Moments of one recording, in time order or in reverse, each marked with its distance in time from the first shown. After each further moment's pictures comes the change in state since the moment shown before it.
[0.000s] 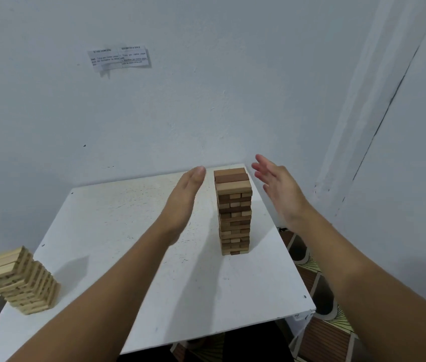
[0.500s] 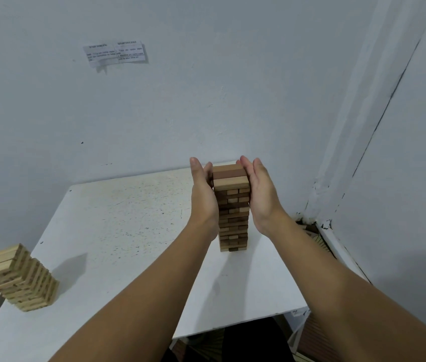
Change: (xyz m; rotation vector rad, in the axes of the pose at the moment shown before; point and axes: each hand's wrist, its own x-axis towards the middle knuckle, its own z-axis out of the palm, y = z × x) left_hand 0.000 0.024 0.068 -0.525 0.193 -0.160; right_hand -0.001 0.002 0.051 0.270 0.053 0.055
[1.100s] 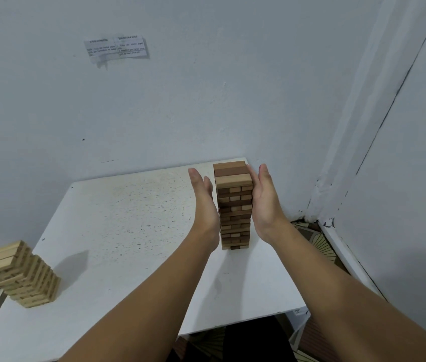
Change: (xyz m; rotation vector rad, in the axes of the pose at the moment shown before) left_hand -0.003 -0.024 -0.013 0.005 -0.105 -0.111; right_hand 0.001 0.025 -0.006 0.076 0.013 0.068
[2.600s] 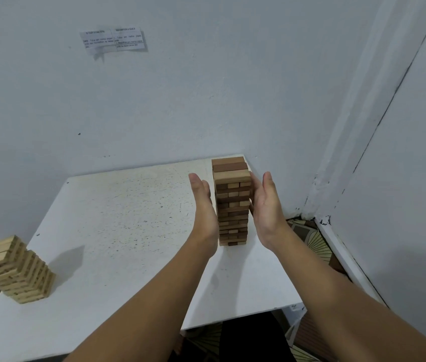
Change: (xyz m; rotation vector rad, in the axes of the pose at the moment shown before) left_hand -0.006 -0.017 -0.004 0.027 -0.020 0.010; right_hand -0.006 0.022 -0.015 -0.073 -0.010 0.009
